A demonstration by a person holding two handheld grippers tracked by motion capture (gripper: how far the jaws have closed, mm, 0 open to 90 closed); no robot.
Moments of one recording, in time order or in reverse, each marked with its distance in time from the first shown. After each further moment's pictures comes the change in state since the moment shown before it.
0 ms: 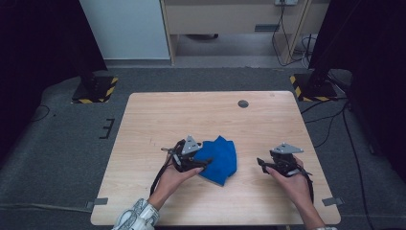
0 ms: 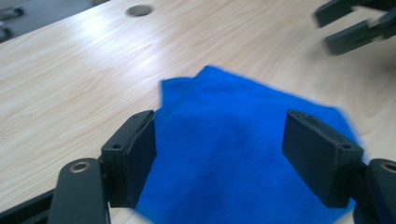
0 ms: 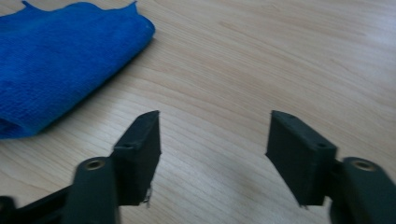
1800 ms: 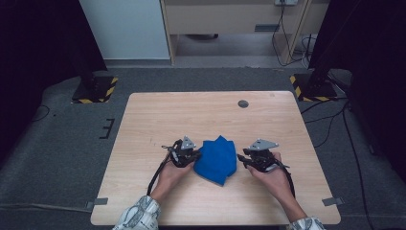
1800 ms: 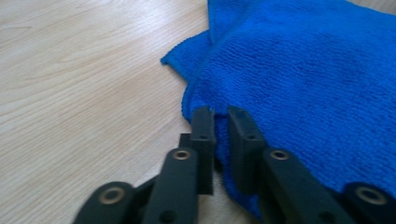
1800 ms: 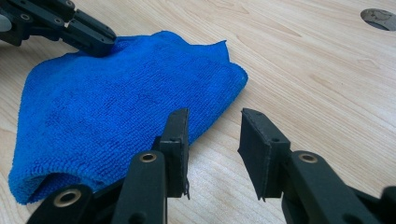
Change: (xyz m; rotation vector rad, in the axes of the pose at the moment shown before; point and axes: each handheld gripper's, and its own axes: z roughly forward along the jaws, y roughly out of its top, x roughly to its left) left arm 0.025 -0.031 0.036 0.144 -0.023 -0.075; right arm 0.049 0.035 0.027 -0.015 0.140 -0.107
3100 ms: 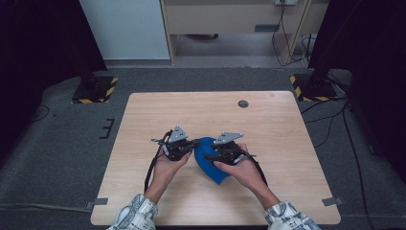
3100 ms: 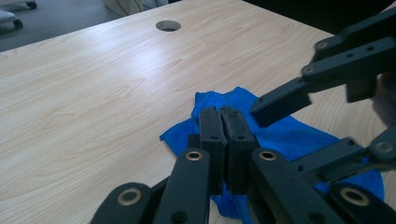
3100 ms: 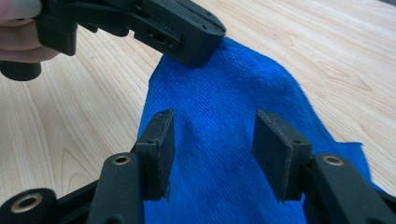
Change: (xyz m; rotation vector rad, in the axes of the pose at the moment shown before) left arm -0.002 0.037 -0.058 -0.221 -0.035 -0.027; right arm 0.065 0.066 0.051 -0.018 0.204 -0.080
